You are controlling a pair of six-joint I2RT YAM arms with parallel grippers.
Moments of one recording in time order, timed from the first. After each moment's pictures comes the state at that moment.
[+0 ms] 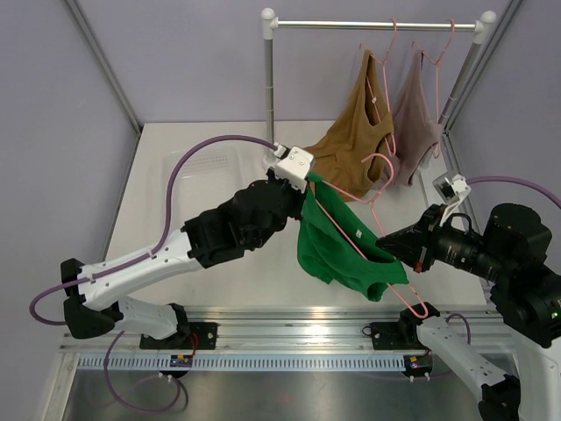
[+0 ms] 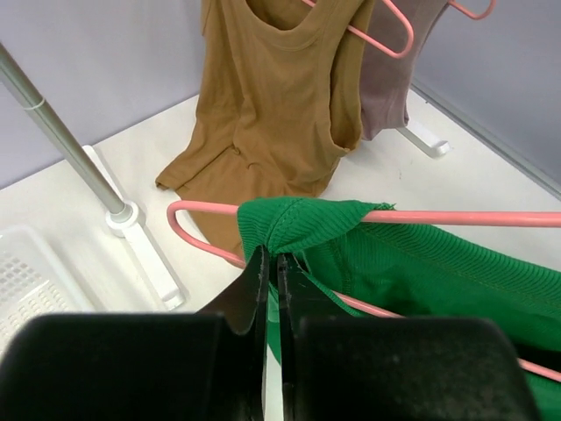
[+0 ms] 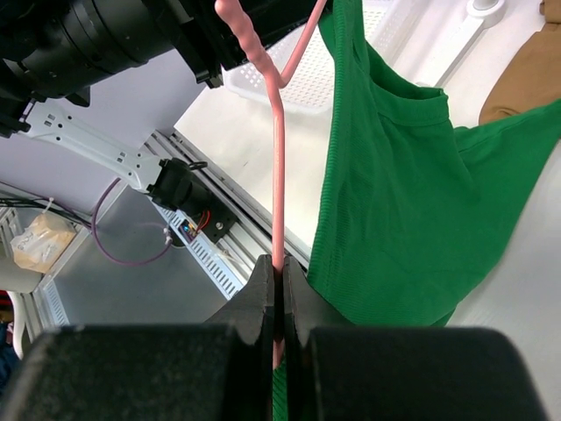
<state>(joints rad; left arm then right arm) -1.18 1.29 1.39 -0.29 -0.56 -0.09 0.36 0.71 1.49 -1.10 -0.56 0.30</state>
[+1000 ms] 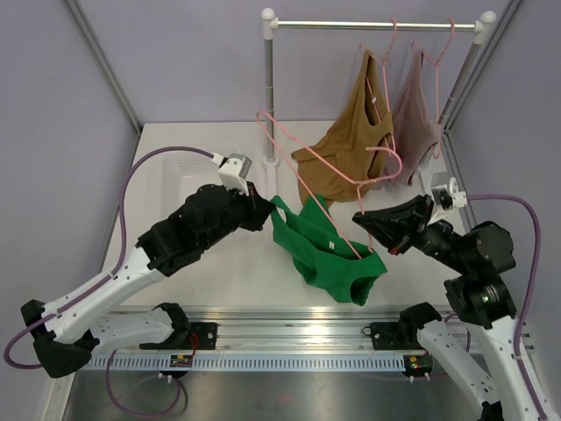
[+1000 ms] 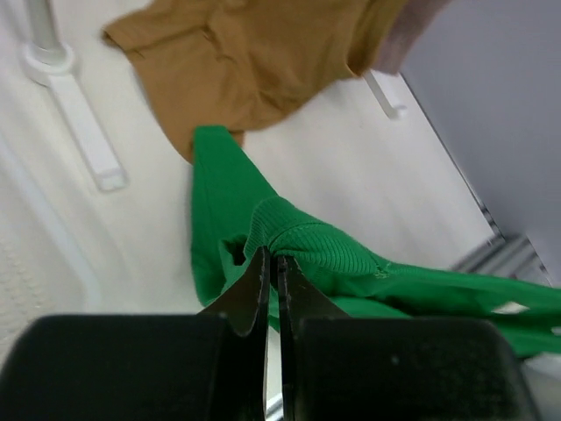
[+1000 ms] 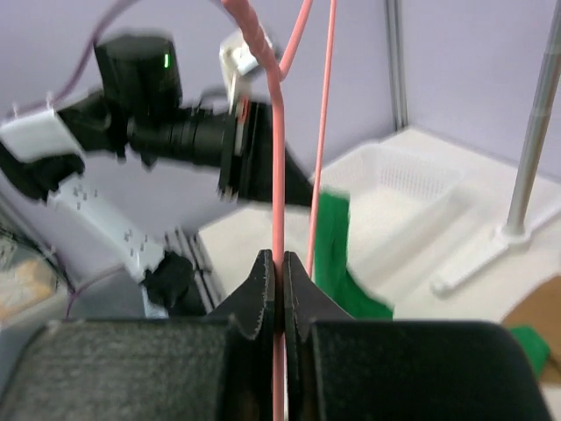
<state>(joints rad) -0.92 1.01 1.11 -0.43 -0.25 -0.52 0.36 0.49 0.91 -0.17 -0.70 0.41</state>
